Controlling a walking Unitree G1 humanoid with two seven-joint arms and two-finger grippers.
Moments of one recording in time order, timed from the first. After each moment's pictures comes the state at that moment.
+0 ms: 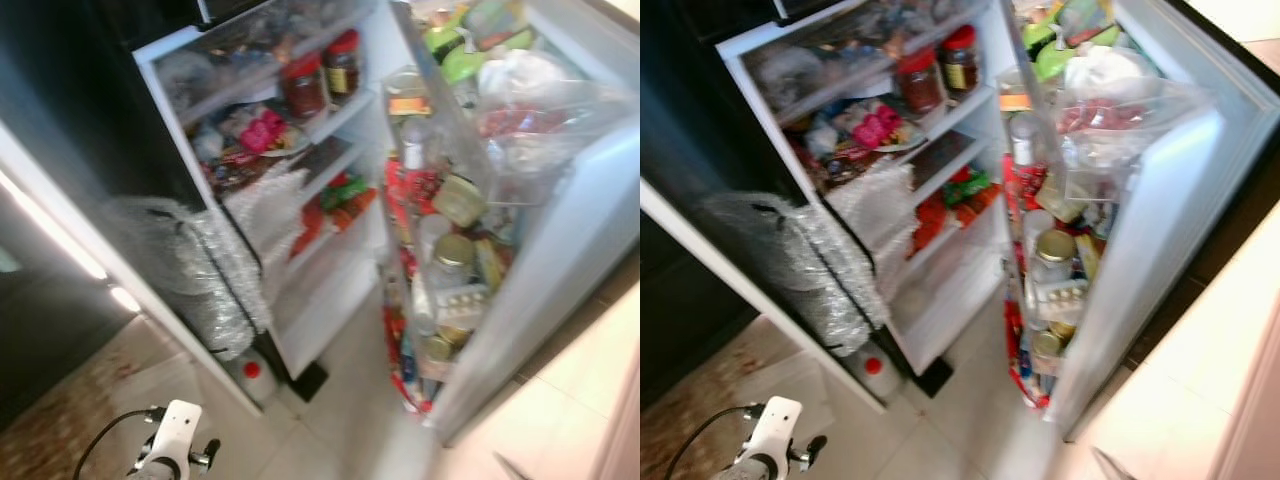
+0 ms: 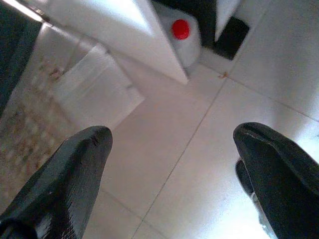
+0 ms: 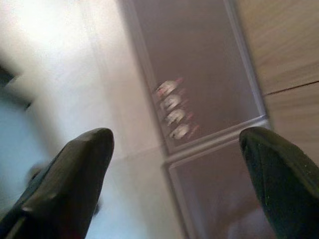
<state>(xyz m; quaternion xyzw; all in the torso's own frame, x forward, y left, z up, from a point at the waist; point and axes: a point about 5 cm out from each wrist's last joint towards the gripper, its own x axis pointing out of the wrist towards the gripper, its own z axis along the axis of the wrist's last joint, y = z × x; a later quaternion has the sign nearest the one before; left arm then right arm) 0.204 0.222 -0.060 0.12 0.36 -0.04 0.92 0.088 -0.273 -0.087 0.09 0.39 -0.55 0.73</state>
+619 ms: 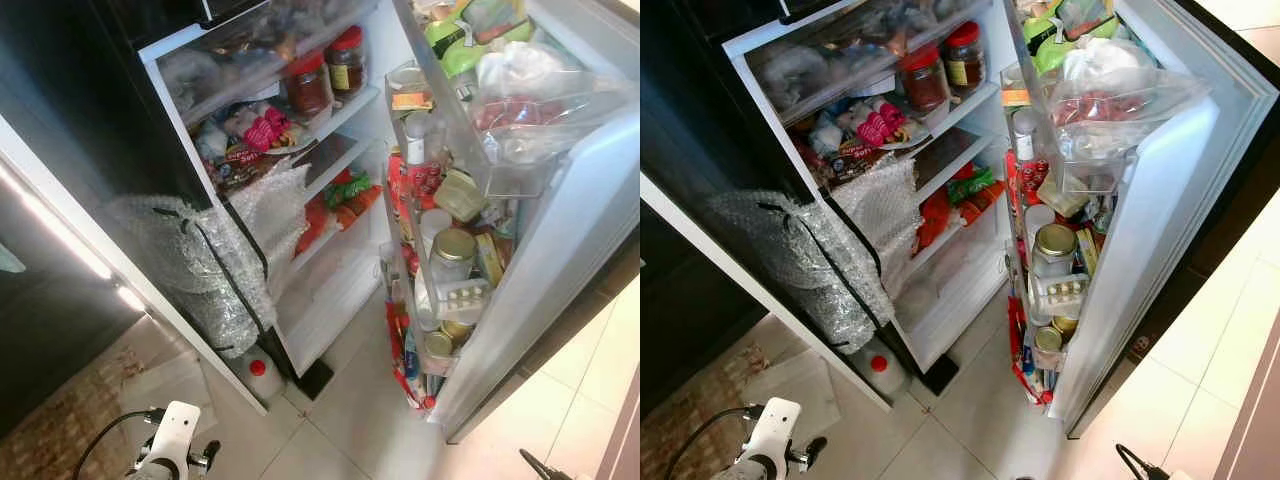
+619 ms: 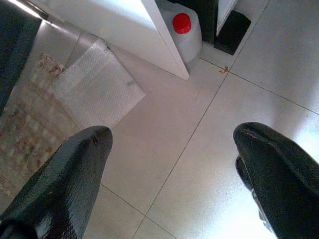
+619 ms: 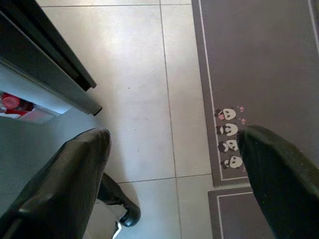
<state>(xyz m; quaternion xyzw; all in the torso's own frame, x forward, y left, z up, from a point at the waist) 0.203 0.223 -0.060 0.12 0.37 -0.05 0.92 0.112 -0.271 -0.083 0.11 0.36 -0.40 0.84</state>
